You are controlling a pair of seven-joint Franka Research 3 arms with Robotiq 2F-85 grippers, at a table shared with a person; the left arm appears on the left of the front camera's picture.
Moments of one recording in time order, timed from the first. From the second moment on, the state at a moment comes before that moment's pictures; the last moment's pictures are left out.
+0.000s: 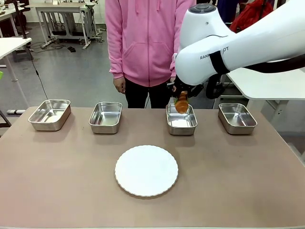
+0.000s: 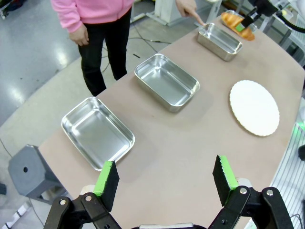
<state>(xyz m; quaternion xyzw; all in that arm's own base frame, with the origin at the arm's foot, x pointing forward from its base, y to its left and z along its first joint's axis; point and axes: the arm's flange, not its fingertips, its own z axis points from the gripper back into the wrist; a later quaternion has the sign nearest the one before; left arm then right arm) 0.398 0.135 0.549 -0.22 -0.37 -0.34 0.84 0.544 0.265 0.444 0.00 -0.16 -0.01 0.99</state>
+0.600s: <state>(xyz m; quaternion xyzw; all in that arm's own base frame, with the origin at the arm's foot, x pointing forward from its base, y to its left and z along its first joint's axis) 0.398 0.135 0.549 -0.22 -0.37 -0.34 0.84 0.580 0.252 0.391 0.01 -0.11 0.01 0.99</state>
